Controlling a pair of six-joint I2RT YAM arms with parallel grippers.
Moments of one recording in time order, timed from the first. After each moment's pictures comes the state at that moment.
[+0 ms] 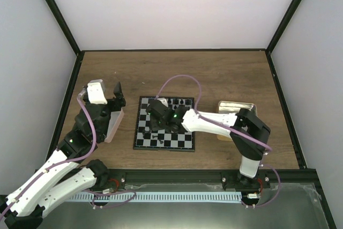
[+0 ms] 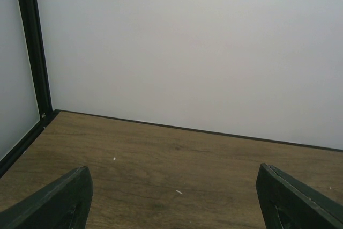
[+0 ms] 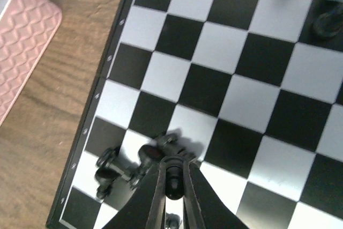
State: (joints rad) left arm -0.73 0.64 0.77 -0.22 -0.73 -0.24; right arm 1.09 1.78 1.23 -0.41 0.18 0.77
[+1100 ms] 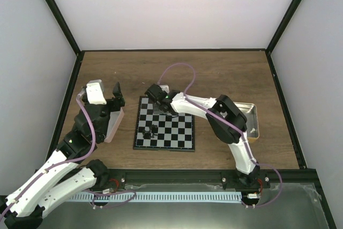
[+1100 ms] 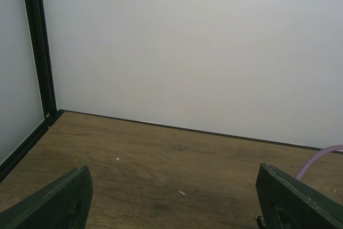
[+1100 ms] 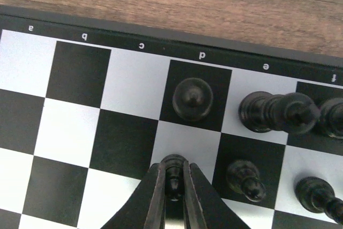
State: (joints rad) left arm -0.73 0.63 0.77 -0.23 -0.74 -0.24; right arm 0.90 2.09 1.53 -0.55 0.28 0.70
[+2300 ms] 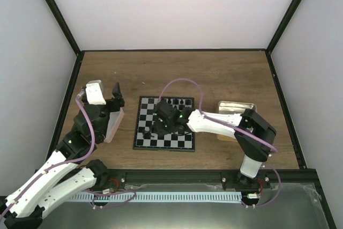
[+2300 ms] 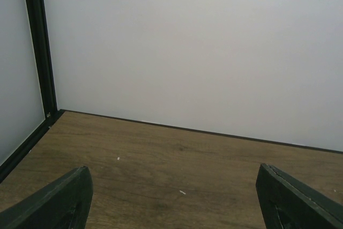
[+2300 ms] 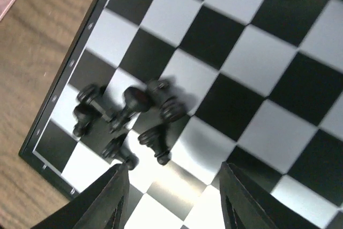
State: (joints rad) left arm -0.73 0.62 0.77 -0.23 -0.74 -0.24; right arm 1.02 1.72 1.14 -0.43 0.03 0.57
